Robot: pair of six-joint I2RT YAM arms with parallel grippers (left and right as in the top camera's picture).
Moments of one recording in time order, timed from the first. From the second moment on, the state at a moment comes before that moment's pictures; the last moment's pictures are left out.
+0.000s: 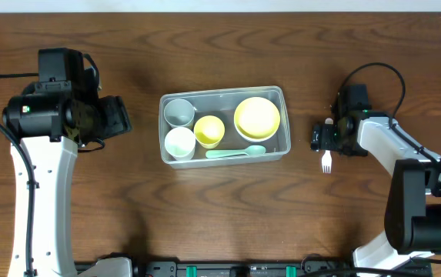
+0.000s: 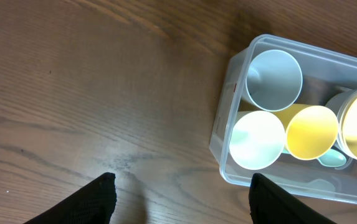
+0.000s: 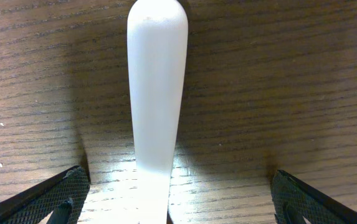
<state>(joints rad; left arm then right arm) 0.07 1.39 1.50 -1.31 0.07 -0.25 0.02 1.79 0.98 -0.58 0.03 0.17</state>
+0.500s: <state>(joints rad) 0.07 1.39 1.50 -1.31 0.07 -0.25 0.02 1.80 1.00 -0.59 0.03 0.15</state>
